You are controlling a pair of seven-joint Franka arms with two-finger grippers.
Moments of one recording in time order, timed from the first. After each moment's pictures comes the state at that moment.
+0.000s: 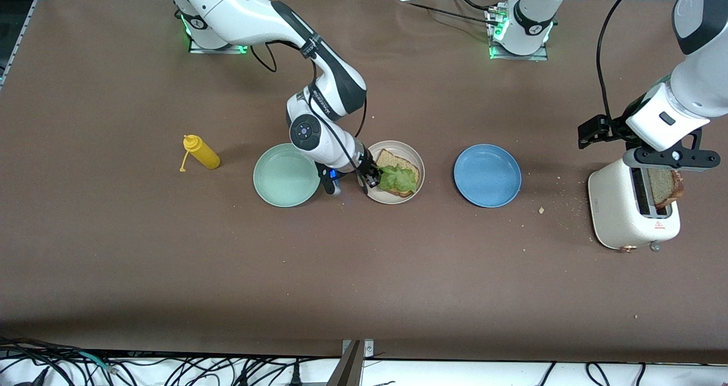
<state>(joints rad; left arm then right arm) -0.01 0.10 -0.08 -1.62 0.01 1.66 -0.04 0.61 0.79 0.16 -1.48 0.41 2.43 1.57</state>
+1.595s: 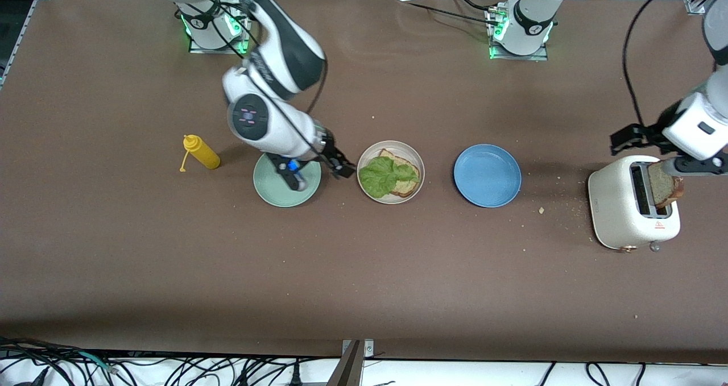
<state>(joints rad) 0.11 0.12 -0.06 -1.62 0.10 1.69 0.02 0.42 0.50 0.17 -1.45 0.30 1.91 1.30</state>
